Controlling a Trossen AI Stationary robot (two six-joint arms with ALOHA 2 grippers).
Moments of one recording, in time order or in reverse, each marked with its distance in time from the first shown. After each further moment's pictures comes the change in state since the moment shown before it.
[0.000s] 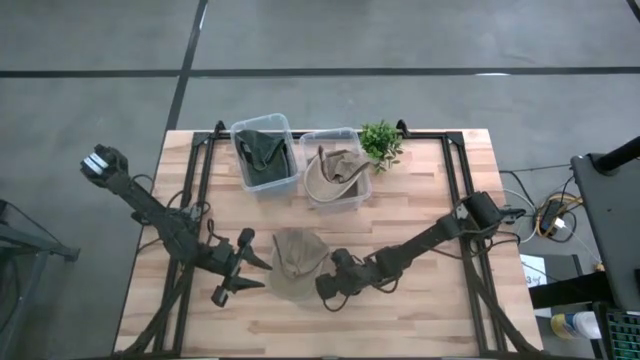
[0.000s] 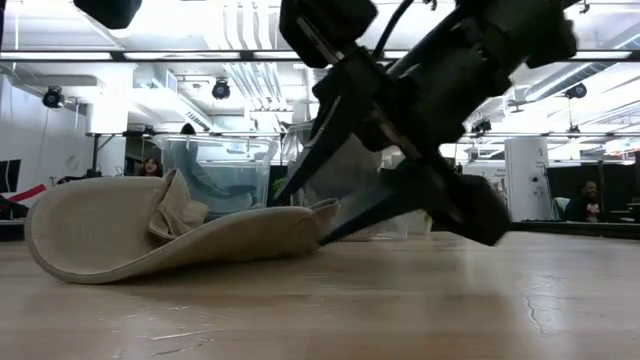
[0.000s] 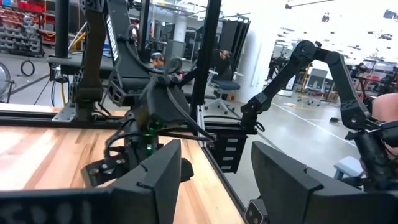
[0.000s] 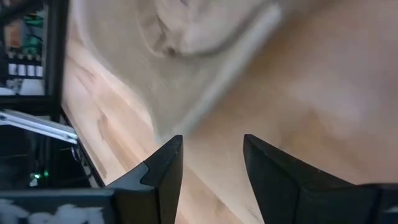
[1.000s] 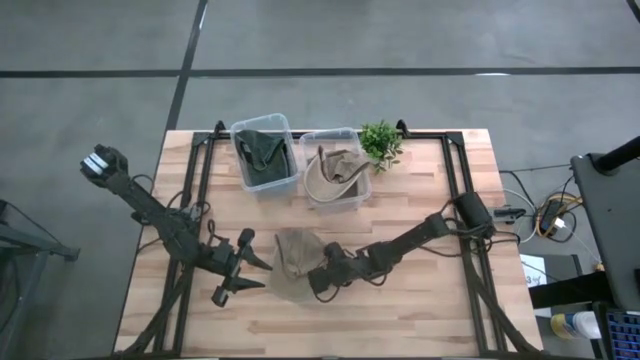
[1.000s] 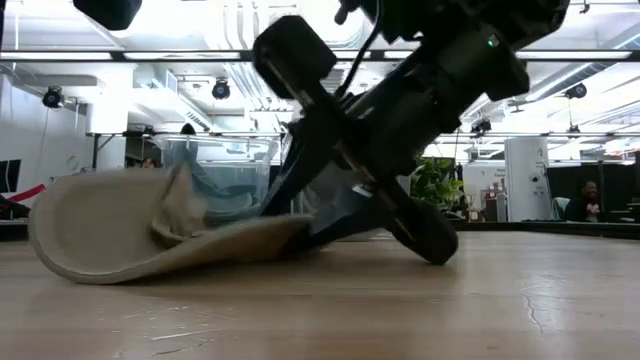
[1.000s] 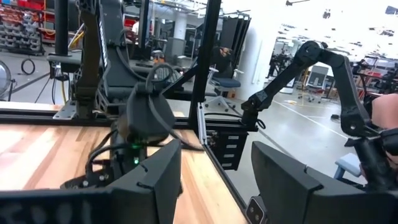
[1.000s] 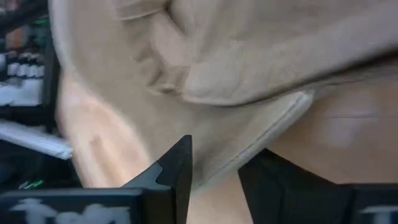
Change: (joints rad) left arm 0.000 0.000 0.000 -0.011 0.000 0.001; right arm -0.063 0.080 0.029 0.079 -0.036 -0.089
